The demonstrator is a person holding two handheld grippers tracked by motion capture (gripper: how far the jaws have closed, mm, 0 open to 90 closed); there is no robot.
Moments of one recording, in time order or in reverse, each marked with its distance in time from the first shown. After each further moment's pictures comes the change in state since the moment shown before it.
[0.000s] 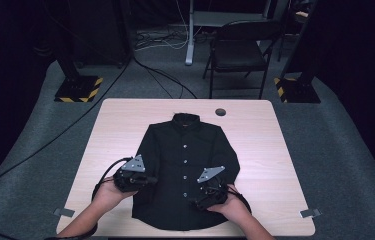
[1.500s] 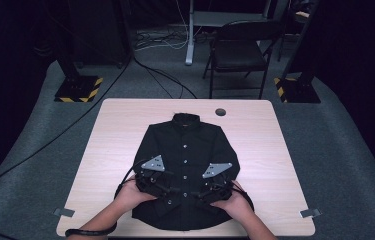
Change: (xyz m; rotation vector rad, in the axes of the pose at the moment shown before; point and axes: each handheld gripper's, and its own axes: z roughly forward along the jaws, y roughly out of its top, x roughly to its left) left arm -0.009 0.021 0.054 -0.072 -0.109 -0.027; right arm -0.006 0.006 -0.021 -0.085 -0.036 -0.004
